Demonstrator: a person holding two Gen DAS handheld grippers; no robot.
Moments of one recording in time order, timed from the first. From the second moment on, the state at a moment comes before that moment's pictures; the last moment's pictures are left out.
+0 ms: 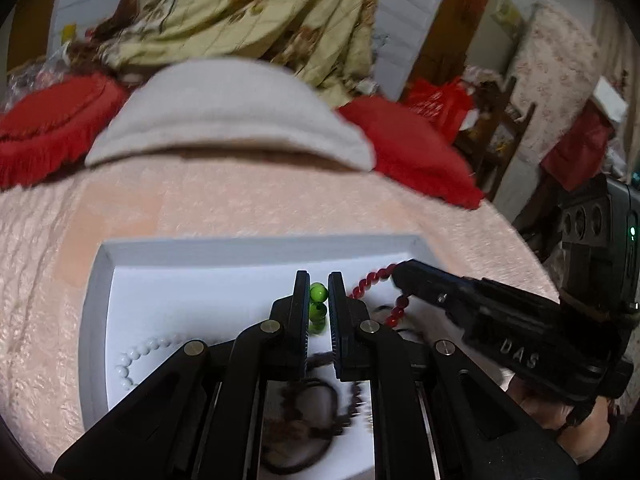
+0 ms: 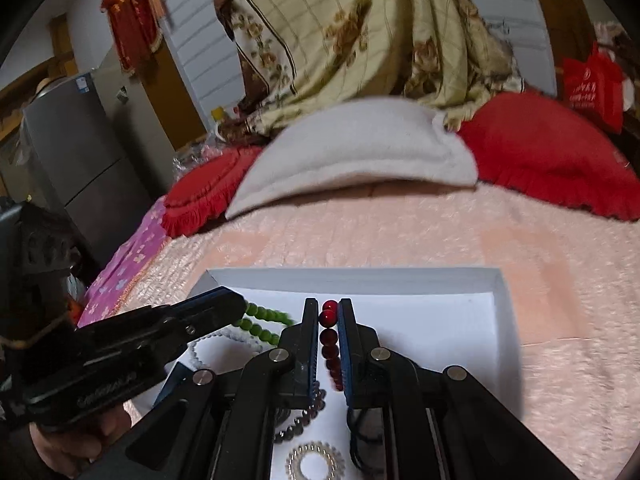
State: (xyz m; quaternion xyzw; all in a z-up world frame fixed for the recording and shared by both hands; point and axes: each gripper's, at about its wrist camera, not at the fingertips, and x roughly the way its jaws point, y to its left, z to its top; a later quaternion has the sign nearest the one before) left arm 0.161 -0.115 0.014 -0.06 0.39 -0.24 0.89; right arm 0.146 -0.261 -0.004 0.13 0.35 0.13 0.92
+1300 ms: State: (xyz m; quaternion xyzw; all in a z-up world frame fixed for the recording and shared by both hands) left arm 0.027 -0.042 0.000 -0.02 0.37 -0.14 0.92; right arm 0.028 -0.283 -0.022 0.14 0.37 0.08 0.91
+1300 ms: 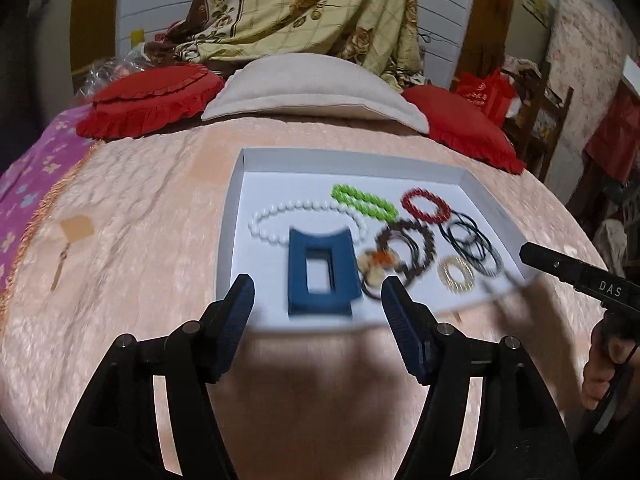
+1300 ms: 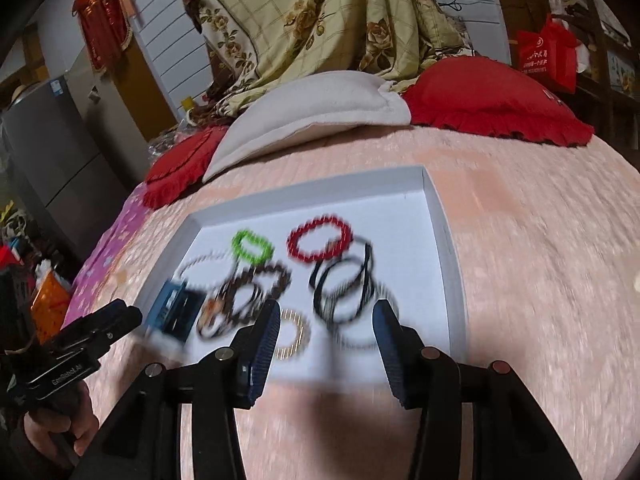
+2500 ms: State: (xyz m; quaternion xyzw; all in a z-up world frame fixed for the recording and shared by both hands) left arm -0.003 -0.078 -0.008 0.05 0.38 -0.05 0.92; right arm -0.029 -0.249 -0.028 0.07 0.36 0.04 0.93
